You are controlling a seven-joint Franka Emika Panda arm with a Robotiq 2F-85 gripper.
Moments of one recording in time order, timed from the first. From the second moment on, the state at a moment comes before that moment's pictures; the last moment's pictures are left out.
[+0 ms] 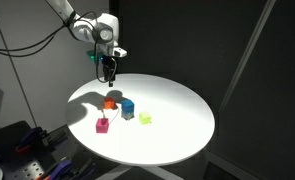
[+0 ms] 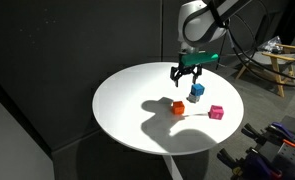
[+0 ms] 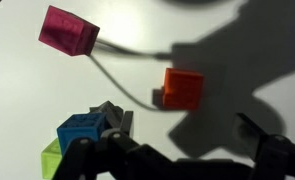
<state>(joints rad) 0.10 0.28 0.03 -2.09 -0.02 2.28 0.57</state>
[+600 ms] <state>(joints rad) 0.11 0.28 0.02 -2.08 -0.02 2.28 0.57</state>
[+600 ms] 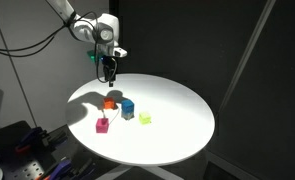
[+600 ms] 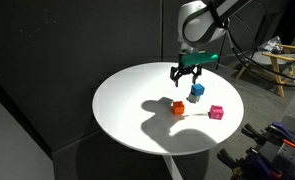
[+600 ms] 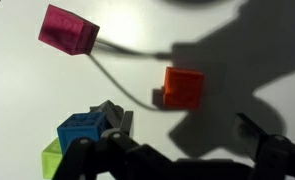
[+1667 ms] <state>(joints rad) 0.16 0.44 -0.02 -2.05 -0.02 2.44 0.61</state>
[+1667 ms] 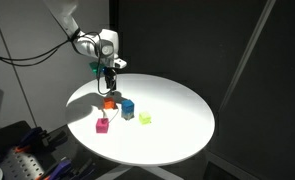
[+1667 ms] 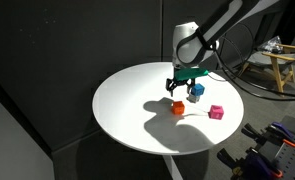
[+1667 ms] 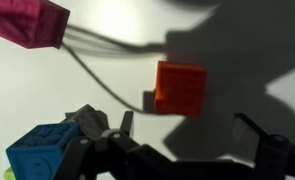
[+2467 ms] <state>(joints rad) 0.19 0.50 -0.06 -2.03 -0.02 2.44 0.66</state>
